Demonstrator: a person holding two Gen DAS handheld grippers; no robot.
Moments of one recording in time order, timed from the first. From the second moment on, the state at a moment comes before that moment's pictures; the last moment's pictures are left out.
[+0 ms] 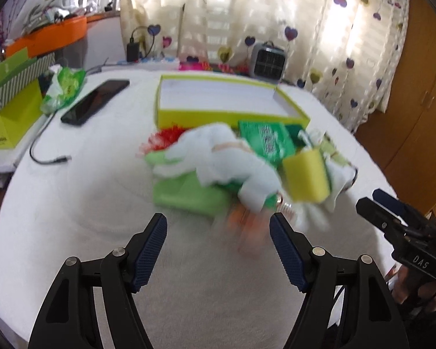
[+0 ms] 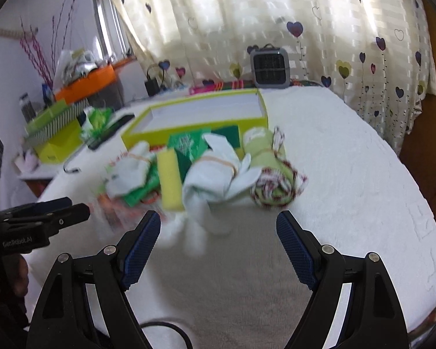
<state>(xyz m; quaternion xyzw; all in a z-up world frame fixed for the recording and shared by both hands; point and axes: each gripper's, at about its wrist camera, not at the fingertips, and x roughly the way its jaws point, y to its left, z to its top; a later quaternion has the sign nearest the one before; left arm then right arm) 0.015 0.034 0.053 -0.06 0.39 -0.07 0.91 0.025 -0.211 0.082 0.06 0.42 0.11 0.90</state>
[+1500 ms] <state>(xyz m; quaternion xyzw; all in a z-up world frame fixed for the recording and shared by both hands) 0.129 0.015 0.026 -0.03 0.48 -0.06 0.87 0.106 -0.199 0.047 0.06 0.50 0.13 0.85</state>
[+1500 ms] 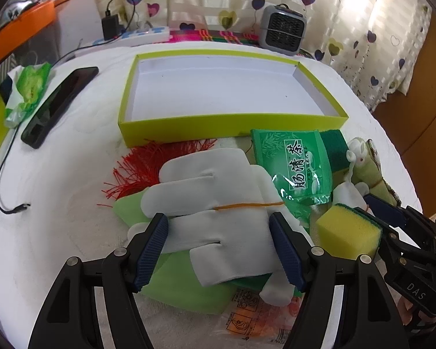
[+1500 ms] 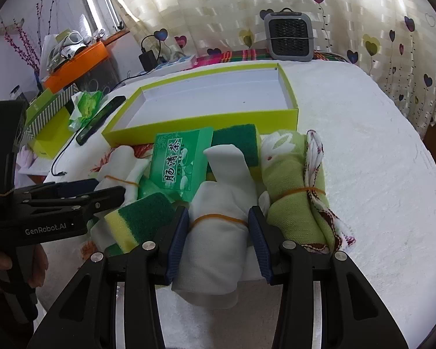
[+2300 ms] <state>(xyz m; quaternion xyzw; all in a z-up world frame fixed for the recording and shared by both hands) 0.111 0.036 0.052 -0.10 0.42 -0.10 0.89 0.098 -0.210 0.063 0.09 0.46 0.15 0.87</state>
